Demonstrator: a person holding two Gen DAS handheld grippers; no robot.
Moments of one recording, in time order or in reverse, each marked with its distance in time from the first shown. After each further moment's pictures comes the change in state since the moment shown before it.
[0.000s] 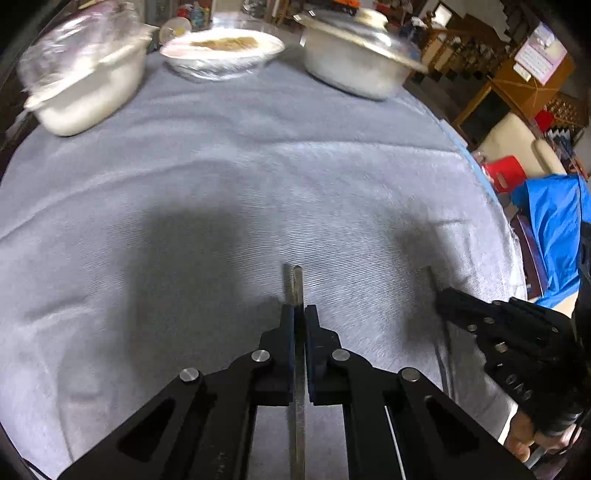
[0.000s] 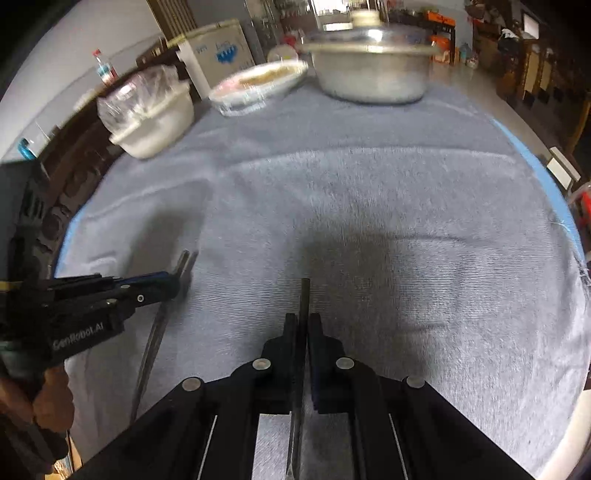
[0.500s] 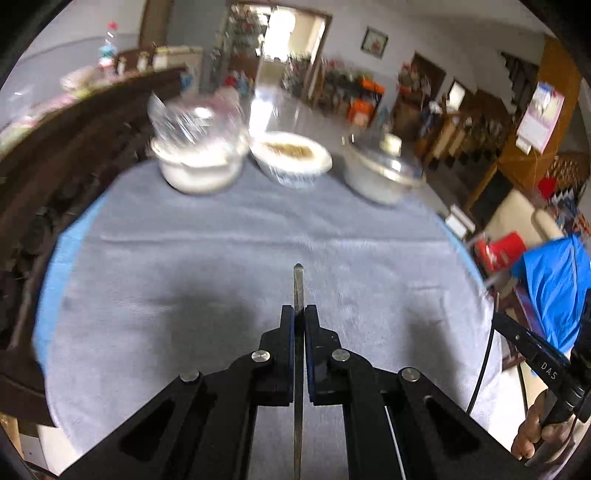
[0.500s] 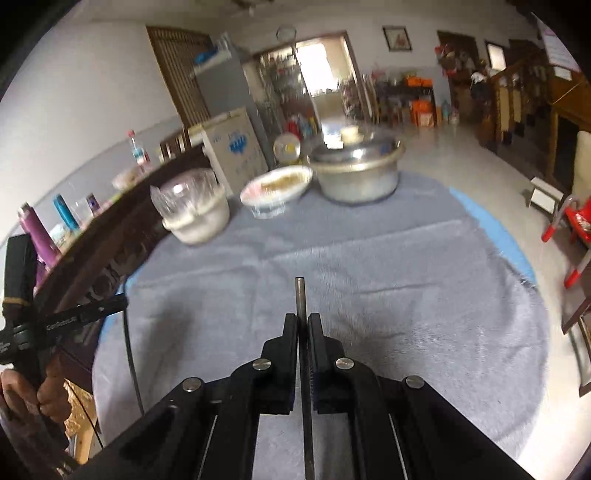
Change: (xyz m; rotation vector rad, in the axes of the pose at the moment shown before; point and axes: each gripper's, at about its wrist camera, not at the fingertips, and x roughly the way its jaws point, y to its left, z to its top) left arm -0.164 0.038 -0.064 -0.107 -0.378 0.061; right arm -0.133 0.016 -0.041 0.056 -0.375 0.040
